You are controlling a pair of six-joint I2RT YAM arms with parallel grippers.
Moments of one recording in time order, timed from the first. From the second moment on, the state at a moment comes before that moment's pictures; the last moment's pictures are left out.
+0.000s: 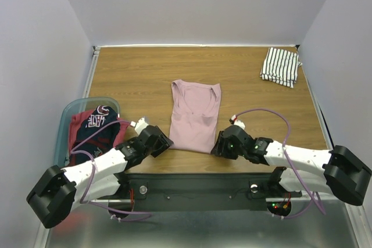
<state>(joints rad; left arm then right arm) -0.77 0.93 0.28 -0.16 -0.20 -1.25 0.93 1.13 0.43 -0.20 0.13 1.04</state>
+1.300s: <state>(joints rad) -0.93 0.83 0.25 -0.16 -0.21 -1.32 0.99 1.11 0.44 -0.20 0.16 0.97</state>
